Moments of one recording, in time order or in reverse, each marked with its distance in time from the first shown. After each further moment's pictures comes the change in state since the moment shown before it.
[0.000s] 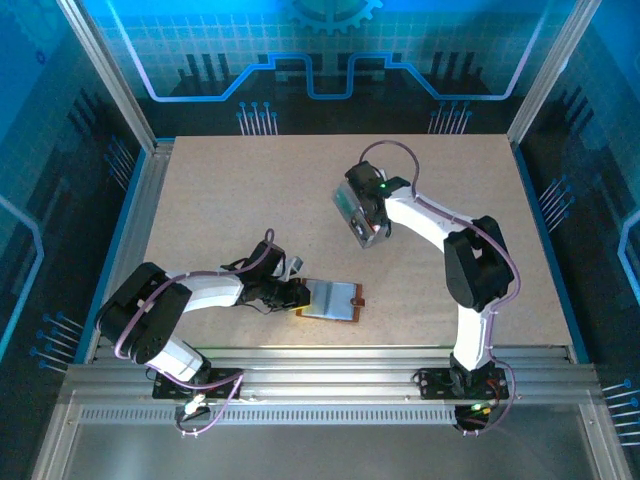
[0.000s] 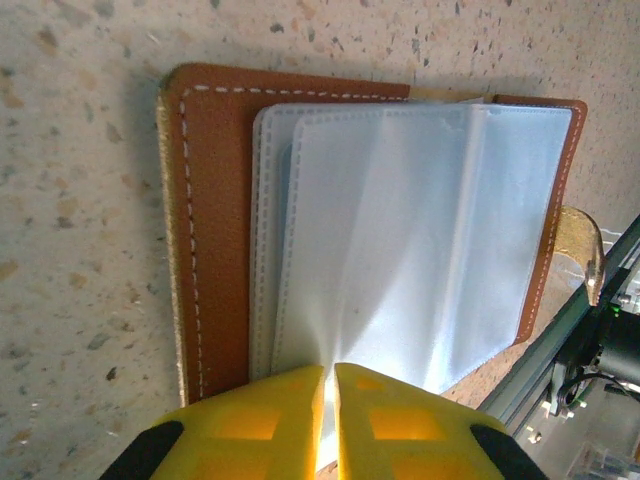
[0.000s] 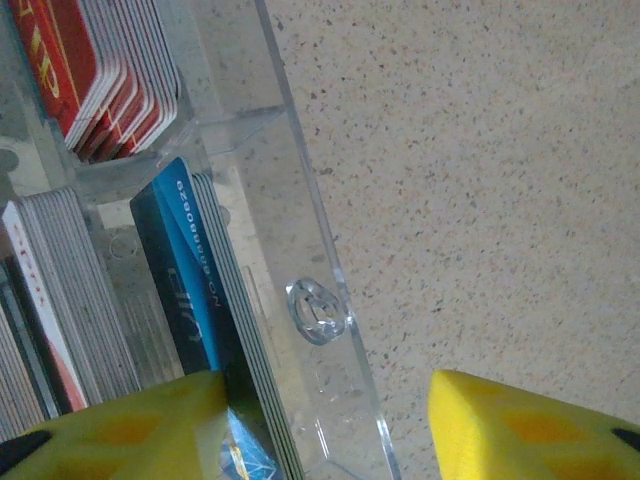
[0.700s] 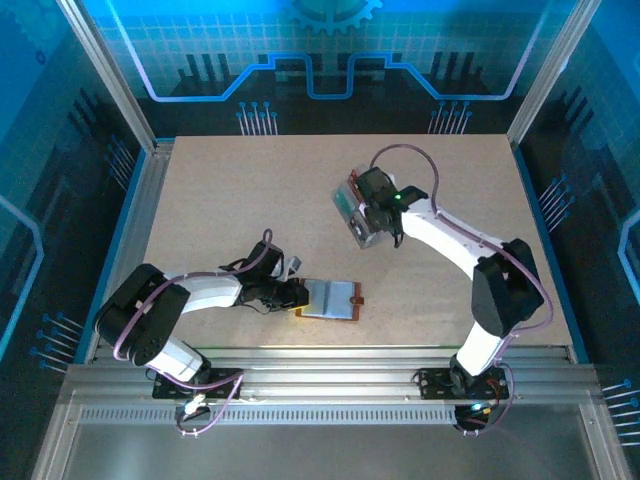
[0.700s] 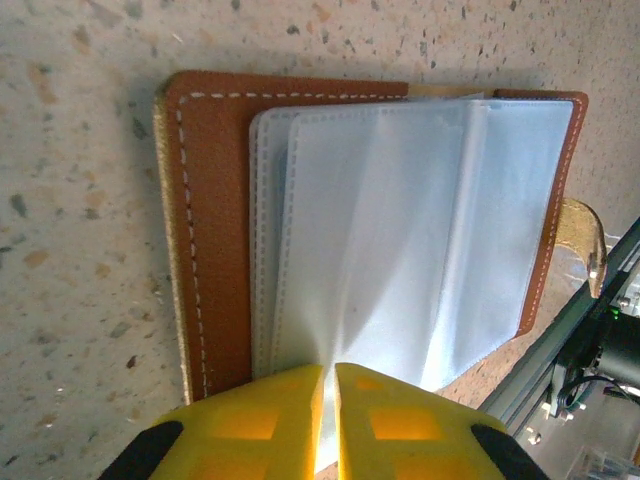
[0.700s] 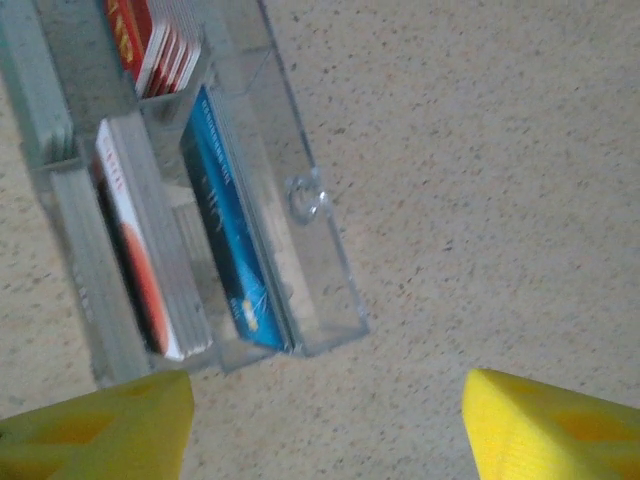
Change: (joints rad) left arm 0.007 -0.013 -0.011 -0.001 -0.001 -0.001; right arm 0.033 -0.206 -0.130 -0.017 -0.068 0.097
